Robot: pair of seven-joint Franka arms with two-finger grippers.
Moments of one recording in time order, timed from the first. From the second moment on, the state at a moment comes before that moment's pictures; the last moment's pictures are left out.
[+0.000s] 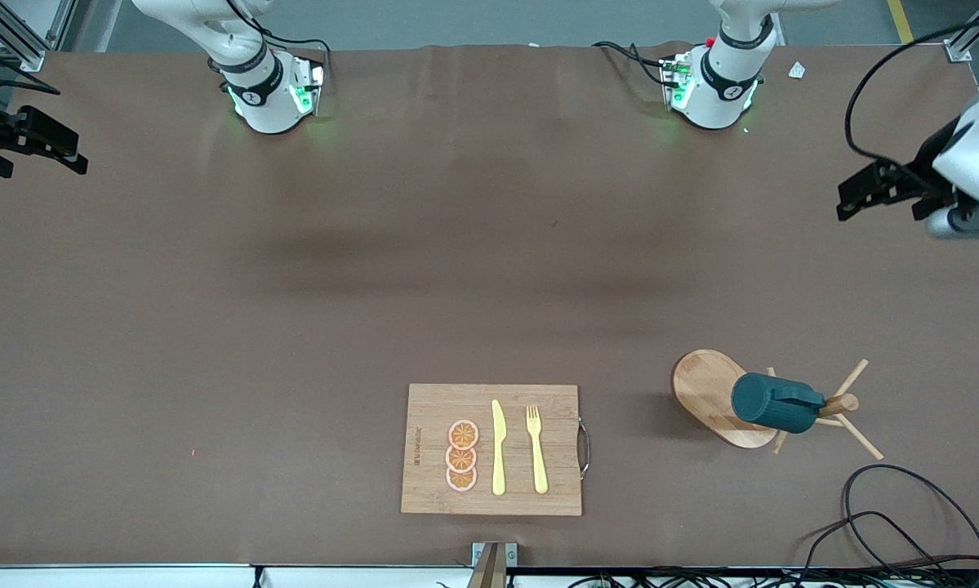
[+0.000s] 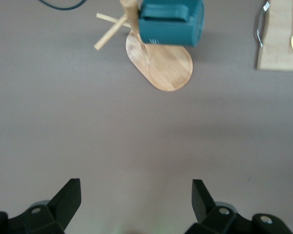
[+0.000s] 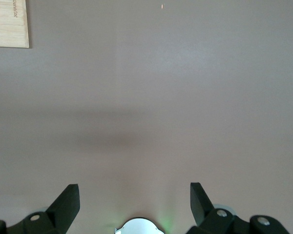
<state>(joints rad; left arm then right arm) 0.01 0.07 -0.11 -1.50 0.01 1.52 -0.15 0.01 -0.10 -0.05 -1.58 0.00 1.41 -0.07</state>
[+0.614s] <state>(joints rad) 0.01 0.26 -0.11 -1.38 -0.03 1.68 -0.60 0.01 -0.10 -0.05 -1.58 0.00 1.41 -0.07</state>
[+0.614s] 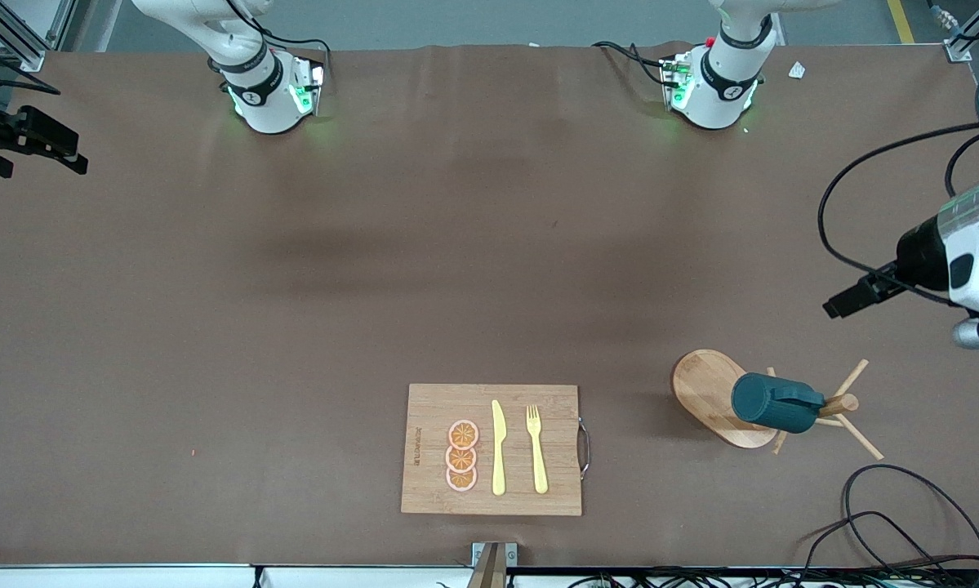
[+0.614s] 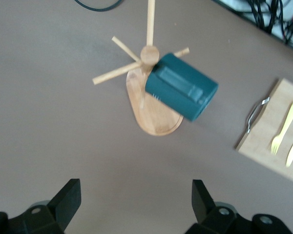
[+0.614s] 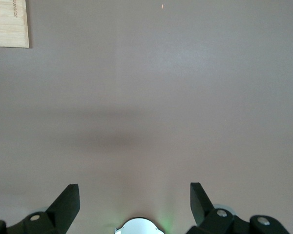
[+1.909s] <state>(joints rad) 0.10 0.47 -0.11 -1.39 -0.26 1.99 -1.48 0.01 -0.10 -0.05 -1.58 0.00 1.40 -0.07</state>
